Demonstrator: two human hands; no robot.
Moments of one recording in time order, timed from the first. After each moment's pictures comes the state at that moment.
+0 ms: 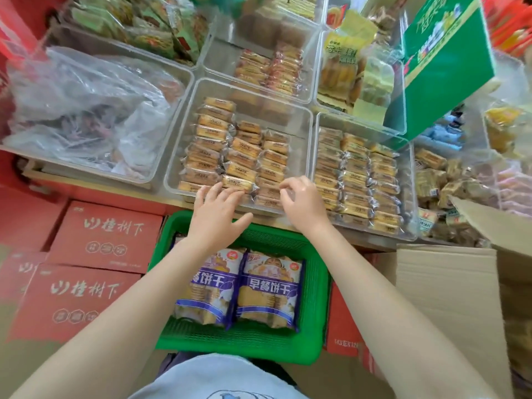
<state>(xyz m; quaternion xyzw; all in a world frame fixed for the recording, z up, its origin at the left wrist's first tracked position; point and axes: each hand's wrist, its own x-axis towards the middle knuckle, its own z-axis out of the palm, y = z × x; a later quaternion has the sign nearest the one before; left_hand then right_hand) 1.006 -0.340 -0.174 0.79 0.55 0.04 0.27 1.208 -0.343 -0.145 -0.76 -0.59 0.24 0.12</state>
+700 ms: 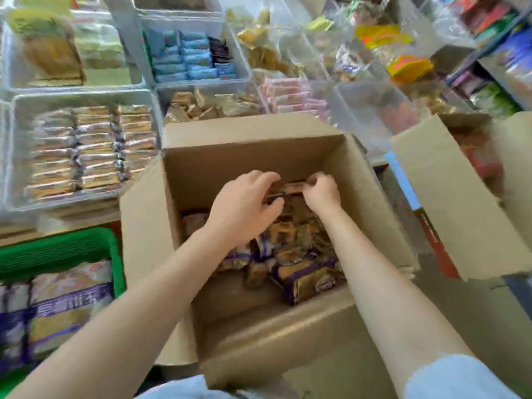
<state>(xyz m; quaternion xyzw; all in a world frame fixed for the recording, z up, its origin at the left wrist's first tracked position) 1.502 -0.606 -0.047 0.92 0.25 0.12 0.29 1.711 -0.679 -0.108 -0.93 -0.24 0.18 0.19</state>
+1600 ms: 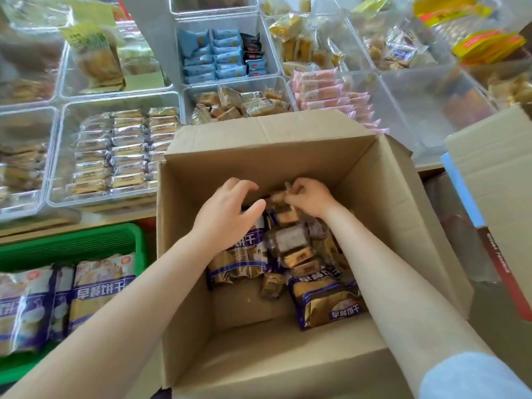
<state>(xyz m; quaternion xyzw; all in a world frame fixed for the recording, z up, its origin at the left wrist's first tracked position) 1.504 -0.587 -0.088 0.86 0.40 0.07 0.32 1.726 -0.640 -0.154 -0.81 -0.41 0.38 0.20</state>
